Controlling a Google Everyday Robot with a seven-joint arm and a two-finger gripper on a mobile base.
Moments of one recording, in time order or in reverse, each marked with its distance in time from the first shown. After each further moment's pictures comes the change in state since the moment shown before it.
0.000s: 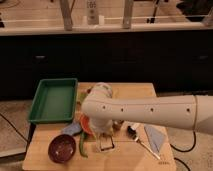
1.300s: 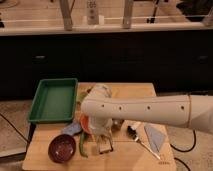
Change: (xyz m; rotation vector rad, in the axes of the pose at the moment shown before) arm -0.008 -0.003 0.014 0.007 -0.067 -0.002
